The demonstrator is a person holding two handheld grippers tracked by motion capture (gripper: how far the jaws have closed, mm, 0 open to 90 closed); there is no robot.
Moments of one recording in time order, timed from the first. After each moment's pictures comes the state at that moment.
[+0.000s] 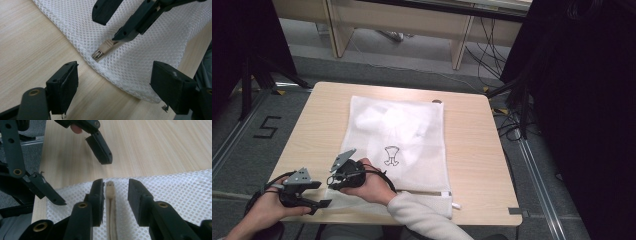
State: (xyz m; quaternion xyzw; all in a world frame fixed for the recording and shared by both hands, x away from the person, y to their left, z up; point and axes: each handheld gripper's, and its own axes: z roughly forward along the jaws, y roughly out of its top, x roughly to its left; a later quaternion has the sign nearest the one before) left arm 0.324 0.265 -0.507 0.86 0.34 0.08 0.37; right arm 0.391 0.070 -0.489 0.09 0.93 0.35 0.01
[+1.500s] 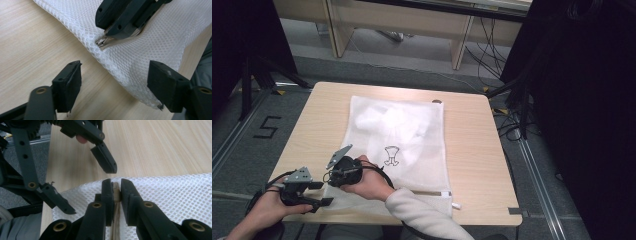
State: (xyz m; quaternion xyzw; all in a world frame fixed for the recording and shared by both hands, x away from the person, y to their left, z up) left arm 0.325 0.261 -0.509 0.84 0.37 0.06 0.40; right arm 0.394 0.075 -0.473 0.09 0.93 0.35 0.00
